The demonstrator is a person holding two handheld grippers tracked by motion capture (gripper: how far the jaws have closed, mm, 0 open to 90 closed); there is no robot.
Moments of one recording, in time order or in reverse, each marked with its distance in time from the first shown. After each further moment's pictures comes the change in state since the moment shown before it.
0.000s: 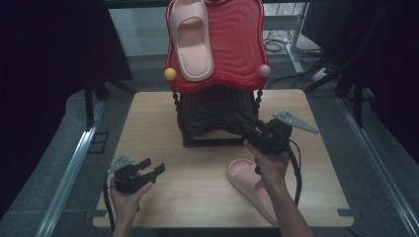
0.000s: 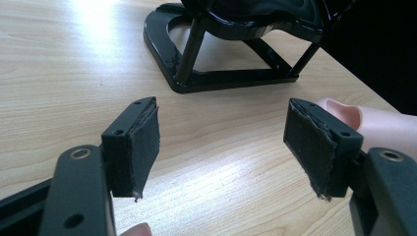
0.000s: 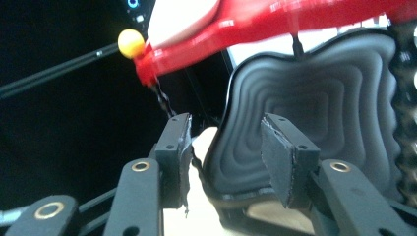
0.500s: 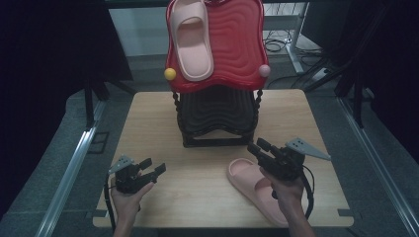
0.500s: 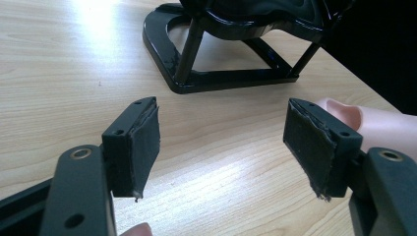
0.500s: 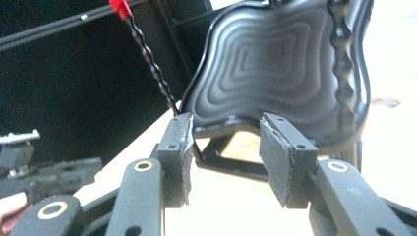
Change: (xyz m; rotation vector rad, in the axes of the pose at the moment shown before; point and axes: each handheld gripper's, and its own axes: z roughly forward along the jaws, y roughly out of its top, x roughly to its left) left arm -0.002 -0.001 0.002 0.002 0.003 0.002; right arm -0.032 -0.052 -0.044 0.087 -0.025 -0.018
